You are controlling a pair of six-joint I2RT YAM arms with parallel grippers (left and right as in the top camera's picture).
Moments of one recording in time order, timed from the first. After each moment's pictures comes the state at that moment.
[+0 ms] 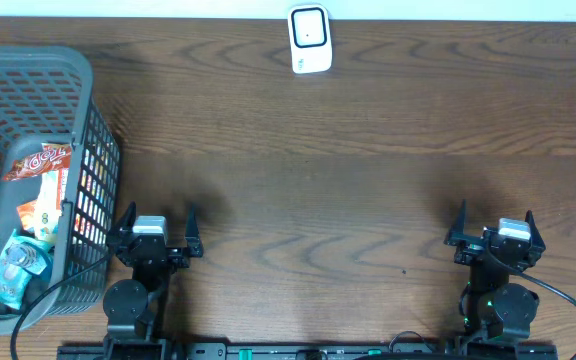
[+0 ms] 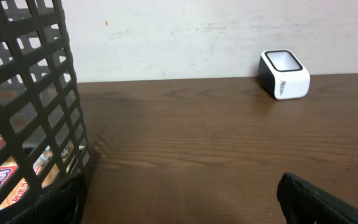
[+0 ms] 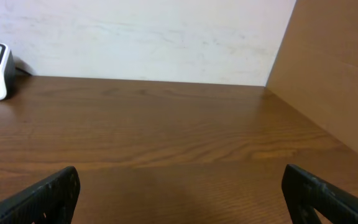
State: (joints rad) left arm -0.03 0.01 0.02 -0.12 0.00 0.02; right arm -0.10 0.01 0.01 -0.06 0.15 -0.12
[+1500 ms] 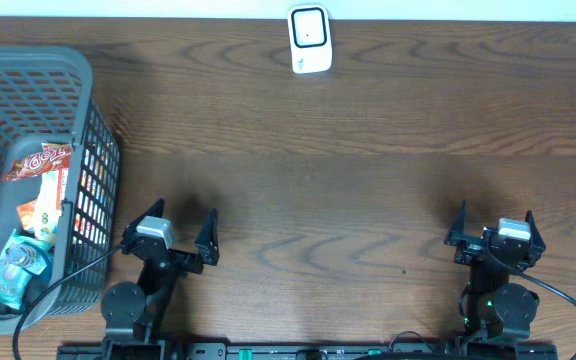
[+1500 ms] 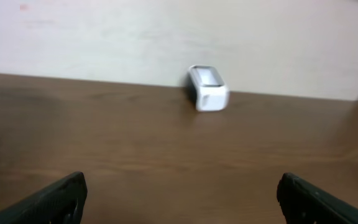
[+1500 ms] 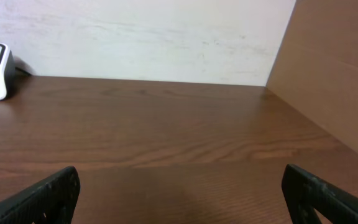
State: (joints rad) left arm -0.03 0.01 0.05 -0.09 0.27 -0.20; right arm -0.10 0.01 0.01 -0.06 0.15 -0.12
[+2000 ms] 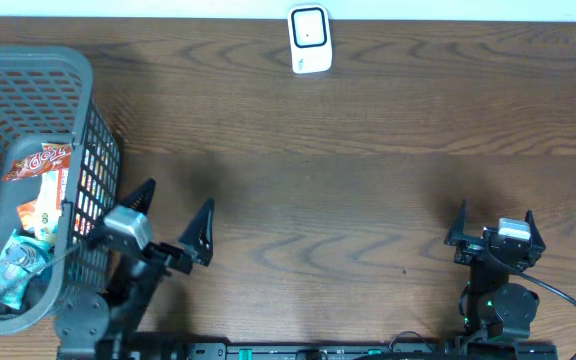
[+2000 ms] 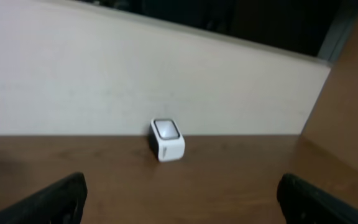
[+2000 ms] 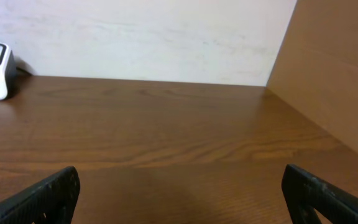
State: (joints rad) left arm -0.03 0.23 0.47 -0.19 0.37 -0.25; right arm -0.10 0.01 0.01 -0.06 0.15 -0.12
